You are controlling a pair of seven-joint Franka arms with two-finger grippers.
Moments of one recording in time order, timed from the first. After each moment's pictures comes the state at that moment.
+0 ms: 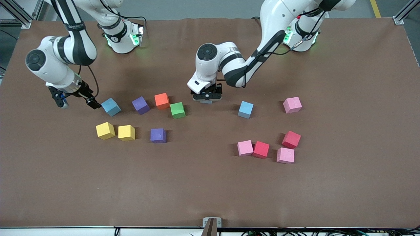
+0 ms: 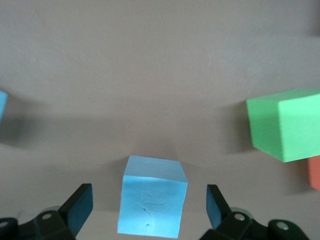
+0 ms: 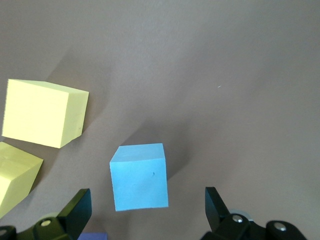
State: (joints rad) left arm -0.47 0.62 -0.53 -1.75 0.35 2.34 -1.17; right arm -0.07 -0.06 0.00 -2.59 0.01 2.50 0.89
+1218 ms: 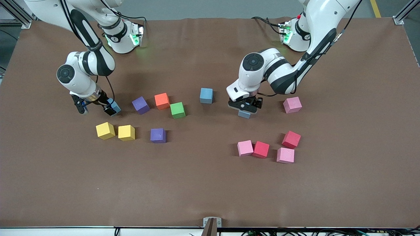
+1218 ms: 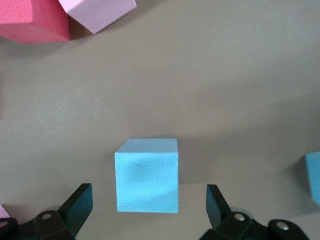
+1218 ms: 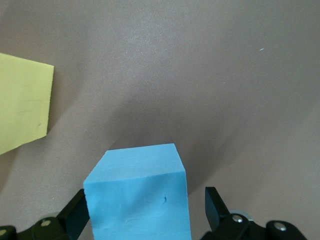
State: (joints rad) left arm 0.05 0.45 -0.78 -2.11 0.56 2.37 -0.72; right arm -0.02 0.16 0.00 -2.61 0.01 2.73 0.97
